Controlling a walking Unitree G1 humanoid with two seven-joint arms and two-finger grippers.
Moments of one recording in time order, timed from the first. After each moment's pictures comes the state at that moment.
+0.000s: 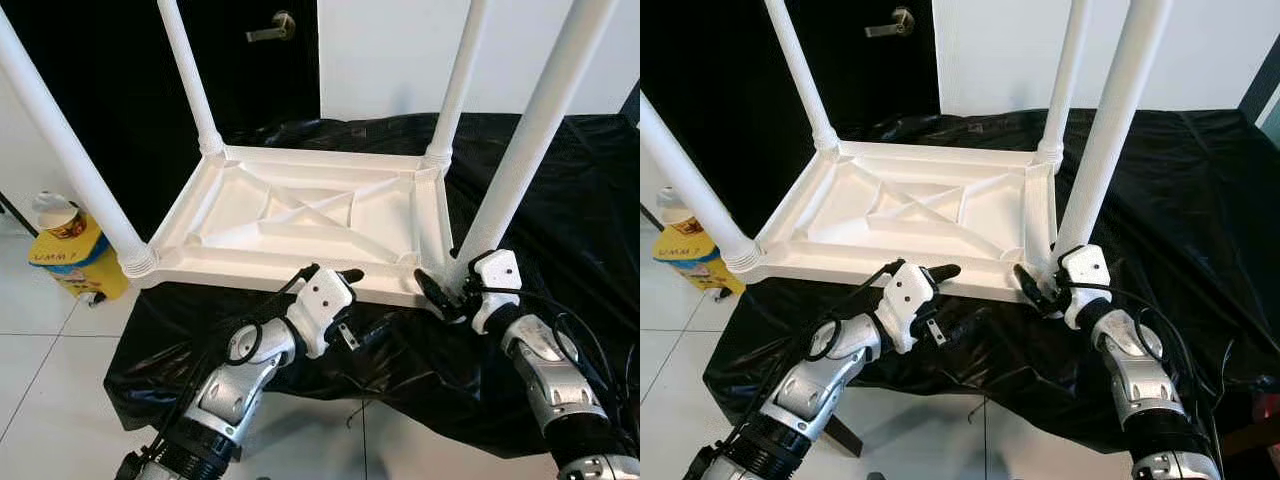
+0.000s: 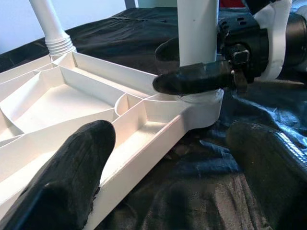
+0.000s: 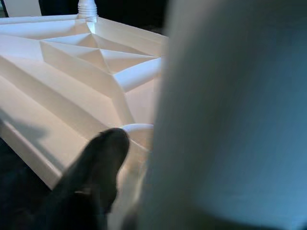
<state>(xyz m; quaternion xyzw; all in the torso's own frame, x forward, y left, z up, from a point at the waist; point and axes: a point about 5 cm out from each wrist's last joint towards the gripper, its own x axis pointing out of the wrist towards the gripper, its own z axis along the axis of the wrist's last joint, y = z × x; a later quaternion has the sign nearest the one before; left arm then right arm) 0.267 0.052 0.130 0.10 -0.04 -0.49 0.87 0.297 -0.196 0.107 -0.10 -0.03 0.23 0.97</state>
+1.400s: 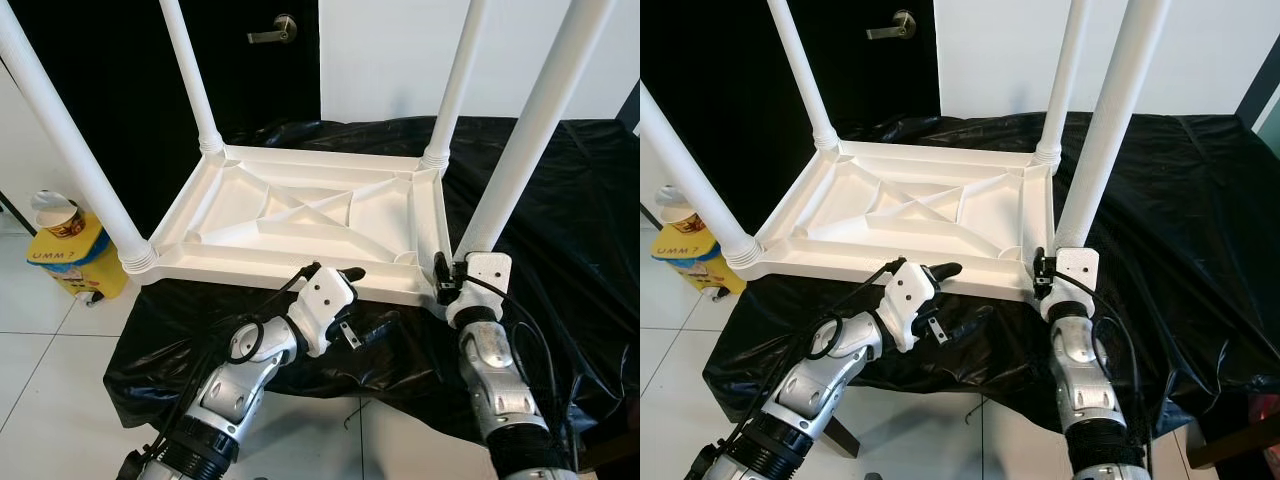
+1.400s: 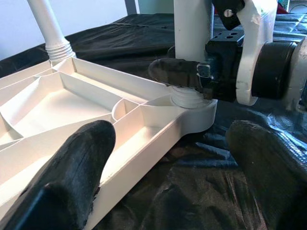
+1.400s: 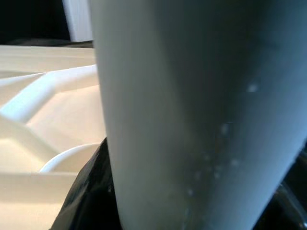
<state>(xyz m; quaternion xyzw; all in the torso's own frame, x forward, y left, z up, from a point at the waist) 0.267 0.050 0.131 0.10 -0.04 -0.49 0.87 0.296 -0.163 0.098 0.00 -0.02 -0.10 0.99</state>
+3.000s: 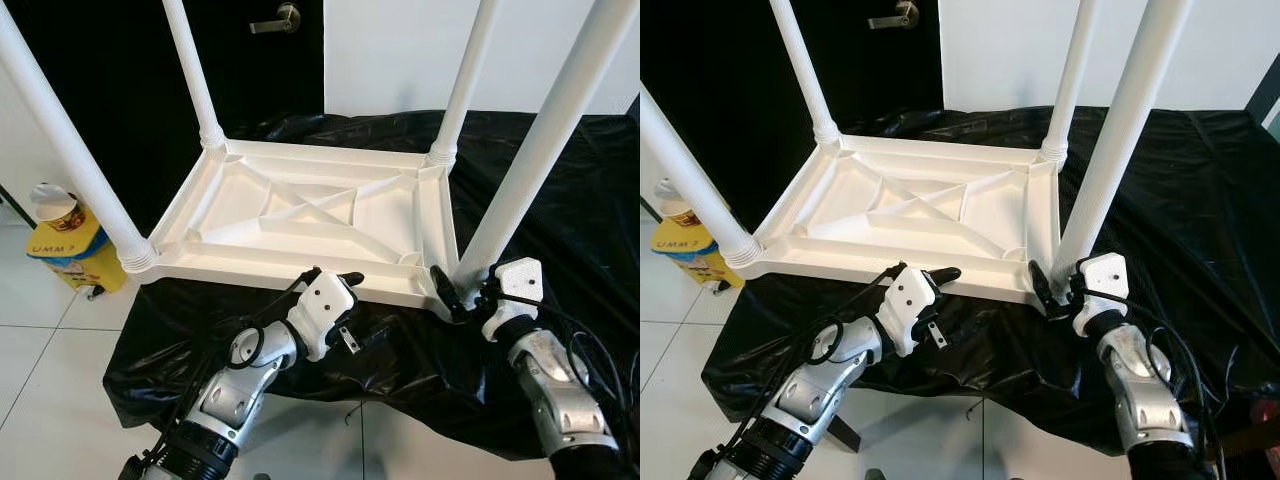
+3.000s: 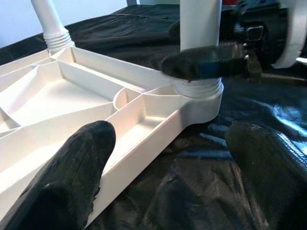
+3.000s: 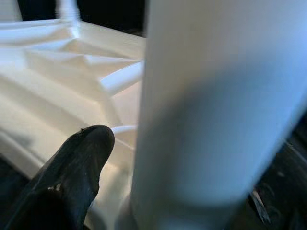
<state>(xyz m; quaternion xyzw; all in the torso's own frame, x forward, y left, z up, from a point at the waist) 0.264 0.049 0.127 0.10 -0.04 -0.49 0.87 0.283 -0.205 0.120 -0.09 -0.05 0.18 0.98</state>
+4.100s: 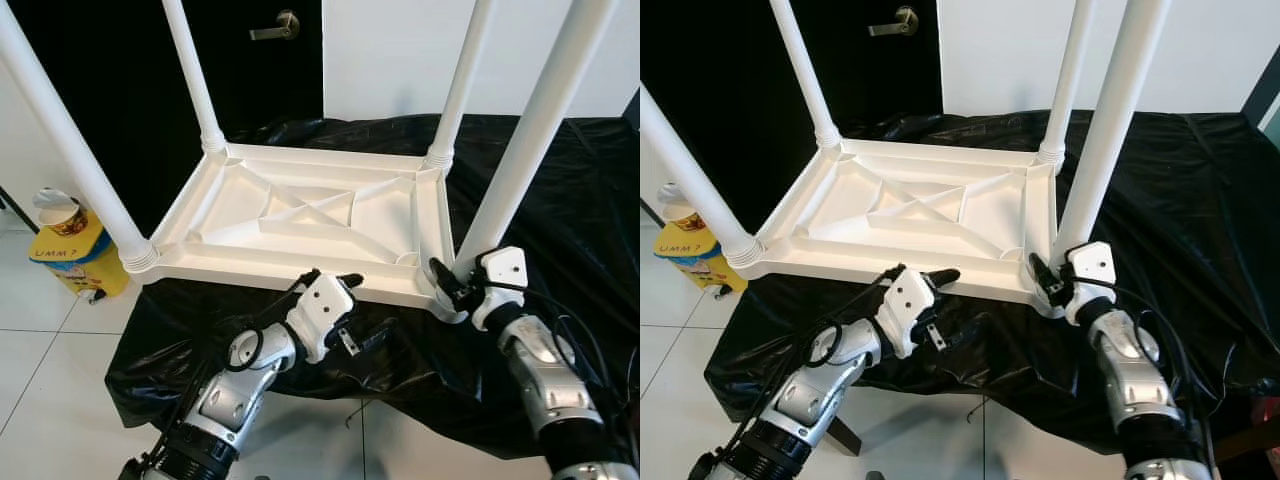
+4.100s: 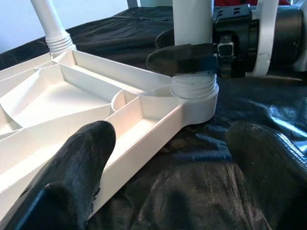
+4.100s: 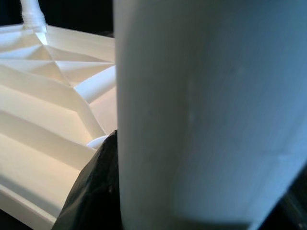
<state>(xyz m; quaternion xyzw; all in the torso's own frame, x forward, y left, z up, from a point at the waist) 0.263 0.051 0.126 0.11 -0.04 -0.48 0.87 0.296 -0.192 0.106 -0.06 -0.02 0.08 0.99</state>
